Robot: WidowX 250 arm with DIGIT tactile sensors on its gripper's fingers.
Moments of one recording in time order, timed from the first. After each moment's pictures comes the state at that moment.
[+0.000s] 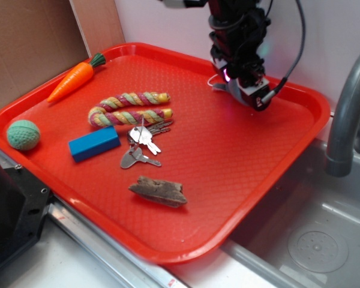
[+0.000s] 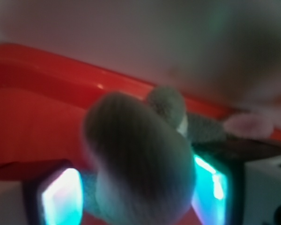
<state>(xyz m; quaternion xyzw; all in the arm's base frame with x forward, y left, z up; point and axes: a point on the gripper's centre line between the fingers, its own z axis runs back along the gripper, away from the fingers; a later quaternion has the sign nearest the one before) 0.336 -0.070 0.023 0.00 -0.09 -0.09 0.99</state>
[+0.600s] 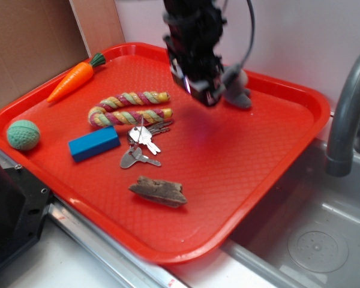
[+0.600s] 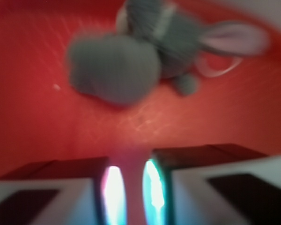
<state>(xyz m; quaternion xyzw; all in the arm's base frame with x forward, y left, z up) 0.291 -0.061 0.076 0.00 -0.10 -0.09 0.99</state>
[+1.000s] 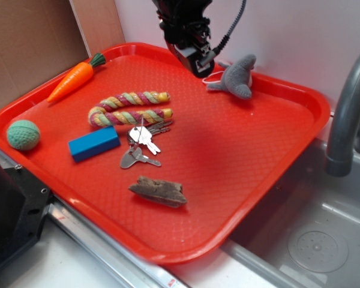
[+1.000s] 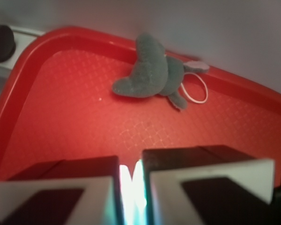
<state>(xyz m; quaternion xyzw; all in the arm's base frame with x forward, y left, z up) 0.280 -0.076 0.116 0.02 -0.13 -0.14 0.98</state>
